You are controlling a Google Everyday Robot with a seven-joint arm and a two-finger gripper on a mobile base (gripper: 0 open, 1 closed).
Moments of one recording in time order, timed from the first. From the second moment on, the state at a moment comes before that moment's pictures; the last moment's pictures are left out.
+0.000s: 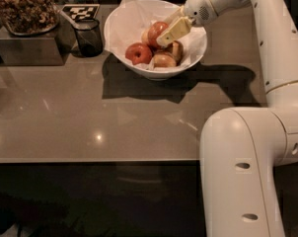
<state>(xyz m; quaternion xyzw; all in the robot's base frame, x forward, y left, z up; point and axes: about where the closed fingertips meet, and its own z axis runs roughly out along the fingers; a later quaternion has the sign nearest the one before) 0.738 -0.068 0.934 -0.56 0.69 0.28 0.36</state>
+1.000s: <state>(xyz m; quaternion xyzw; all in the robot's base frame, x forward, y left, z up) 0.659 -0.126 1.008 -0.51 0.72 0.29 0.38</state>
